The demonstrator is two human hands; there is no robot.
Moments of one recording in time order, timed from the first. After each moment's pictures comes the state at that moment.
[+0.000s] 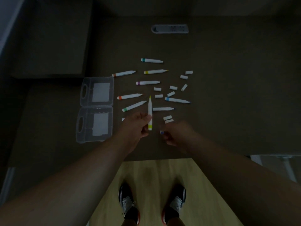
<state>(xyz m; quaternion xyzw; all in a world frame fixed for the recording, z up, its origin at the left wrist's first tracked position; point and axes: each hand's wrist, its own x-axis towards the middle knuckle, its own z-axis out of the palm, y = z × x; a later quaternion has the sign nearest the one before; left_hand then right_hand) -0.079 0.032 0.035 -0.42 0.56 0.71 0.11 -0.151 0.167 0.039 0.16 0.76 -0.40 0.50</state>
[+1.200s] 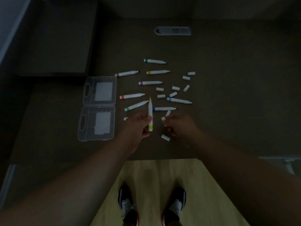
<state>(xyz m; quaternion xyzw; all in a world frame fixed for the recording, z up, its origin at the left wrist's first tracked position) -0.075 0.032 0.024 -0.44 0.54 0.71 0.09 -0.163 0.167 0.023 0.05 0.80 -0.43 0.43</state>
